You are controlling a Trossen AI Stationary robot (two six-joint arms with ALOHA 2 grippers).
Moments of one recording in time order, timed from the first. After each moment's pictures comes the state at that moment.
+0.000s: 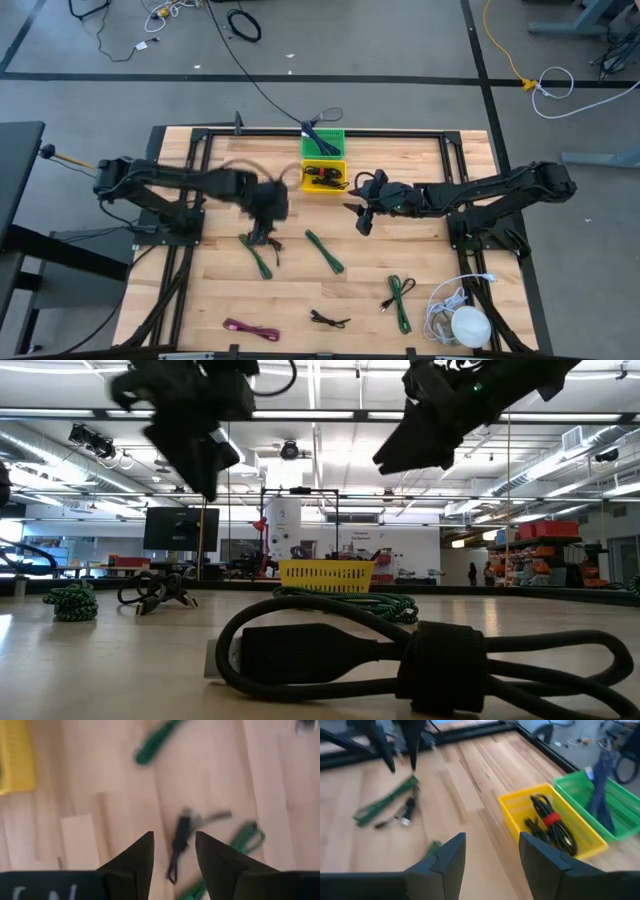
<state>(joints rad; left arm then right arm) 0.00 1.40 1.04 -0.80 0.10 0.13 0.06 1.31 0.78 0.02 0.33 0.23</state>
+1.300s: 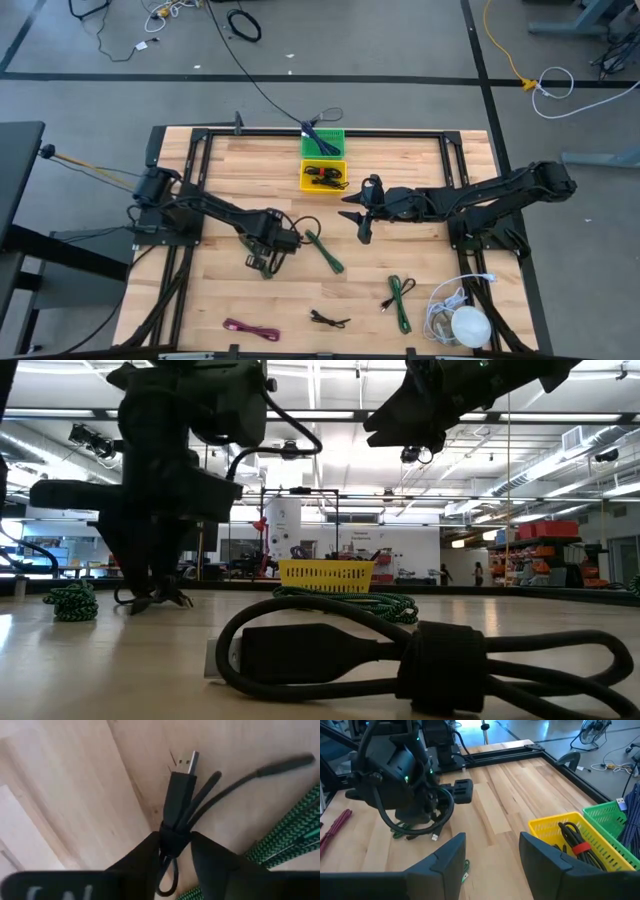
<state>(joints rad) -0.23 1.77 1.04 -0.84 -0.13 0.09 0.12 1.31 0.78 0.13 0.30 0.17</state>
